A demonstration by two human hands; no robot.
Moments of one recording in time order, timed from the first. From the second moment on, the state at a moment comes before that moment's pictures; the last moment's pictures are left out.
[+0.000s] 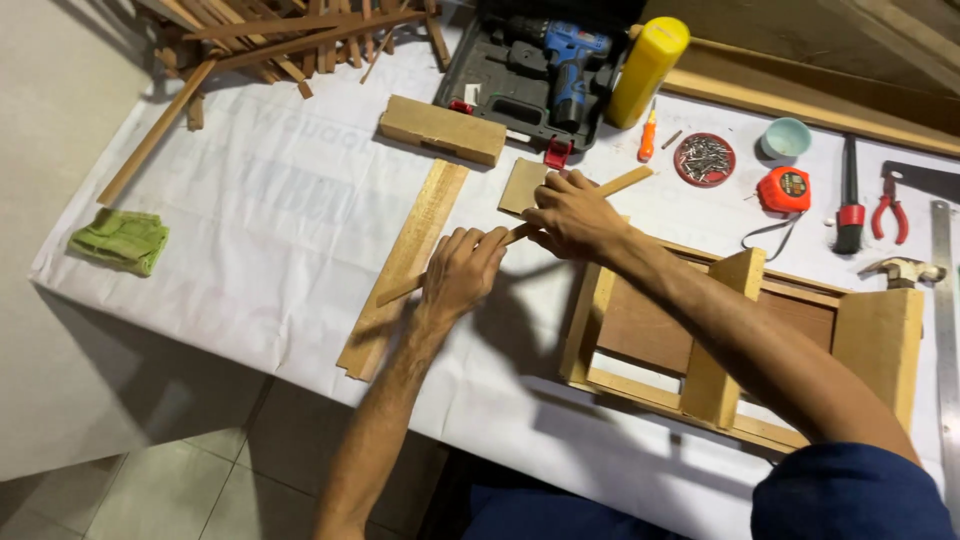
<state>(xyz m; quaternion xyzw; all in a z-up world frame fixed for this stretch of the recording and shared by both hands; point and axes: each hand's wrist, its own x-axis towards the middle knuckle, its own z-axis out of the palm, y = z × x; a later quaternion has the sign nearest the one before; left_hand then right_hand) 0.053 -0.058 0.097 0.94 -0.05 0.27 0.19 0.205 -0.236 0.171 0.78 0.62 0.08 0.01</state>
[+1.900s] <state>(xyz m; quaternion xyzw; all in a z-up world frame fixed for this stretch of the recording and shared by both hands) 0.205 -0.365 0.085 0.91 -0.20 0.15 0.34 0.224 -0.608 0.121 0.89 0.35 0.09 -0.27</state>
